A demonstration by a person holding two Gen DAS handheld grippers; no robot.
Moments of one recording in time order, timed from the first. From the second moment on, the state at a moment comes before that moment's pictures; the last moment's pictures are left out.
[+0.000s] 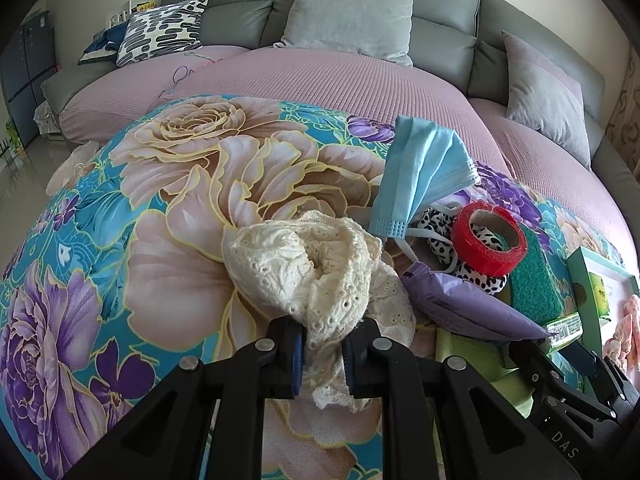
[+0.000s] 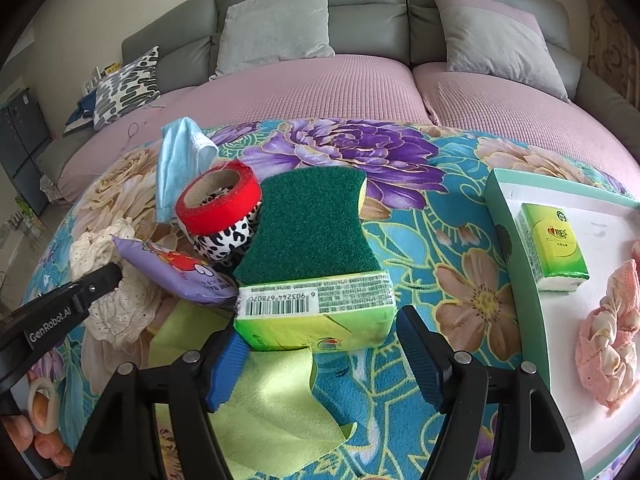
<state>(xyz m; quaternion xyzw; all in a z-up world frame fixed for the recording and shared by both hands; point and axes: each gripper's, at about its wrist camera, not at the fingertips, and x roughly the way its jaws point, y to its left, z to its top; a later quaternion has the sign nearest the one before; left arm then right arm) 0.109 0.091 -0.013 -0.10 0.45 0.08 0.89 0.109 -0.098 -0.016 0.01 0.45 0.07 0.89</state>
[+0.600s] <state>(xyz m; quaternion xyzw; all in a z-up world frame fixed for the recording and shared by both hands) 0.110 0.091 -0.010 -0.09 0.44 0.07 0.89 0.108 -0.104 -0.013 0.03 0.45 0.08 0.89</state>
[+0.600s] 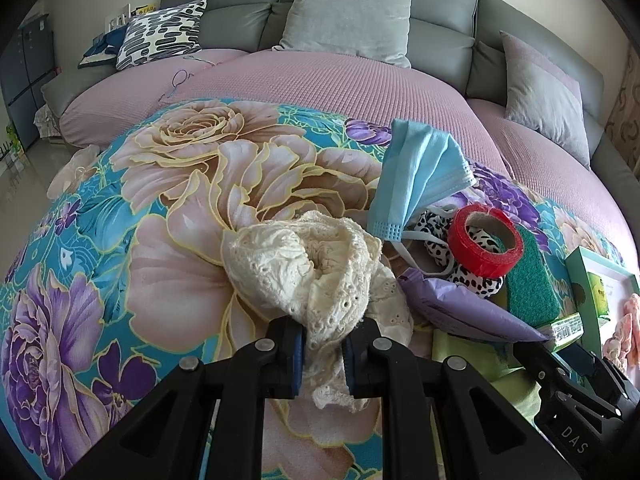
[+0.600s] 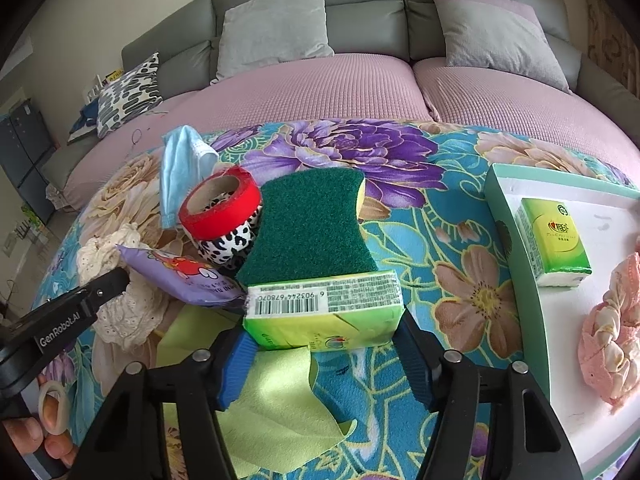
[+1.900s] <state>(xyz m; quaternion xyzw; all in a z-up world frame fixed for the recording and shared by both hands) 0.086 -0.042 0.085 -0.05 0.33 -0.02 0.94 0.059 -0.262 0.063 0.09 0.38 -0.06 0.92</state>
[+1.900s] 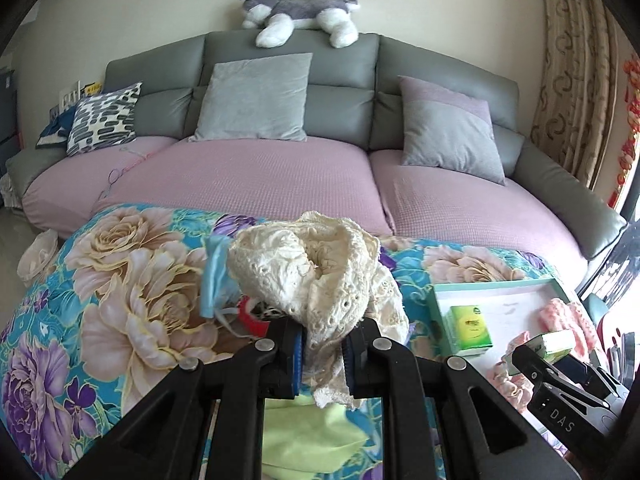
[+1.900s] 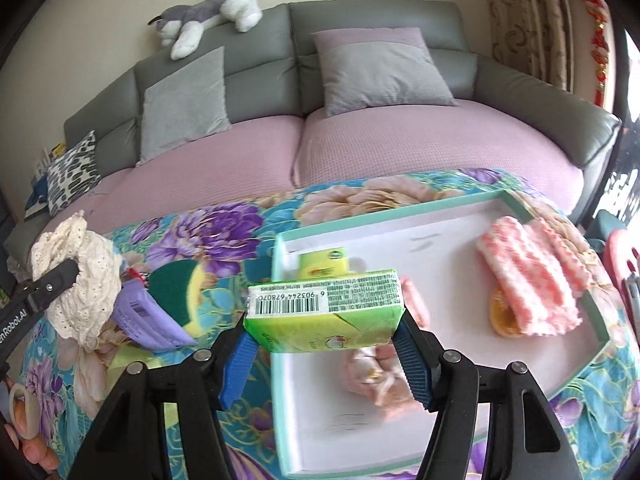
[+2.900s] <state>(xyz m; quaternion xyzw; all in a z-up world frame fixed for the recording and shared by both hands) 0.105 -0.208 0.024 0.03 0.40 -0.19 0.90 0.050 -0.369 0.051 0.14 0.37 -0.16 0.90</state>
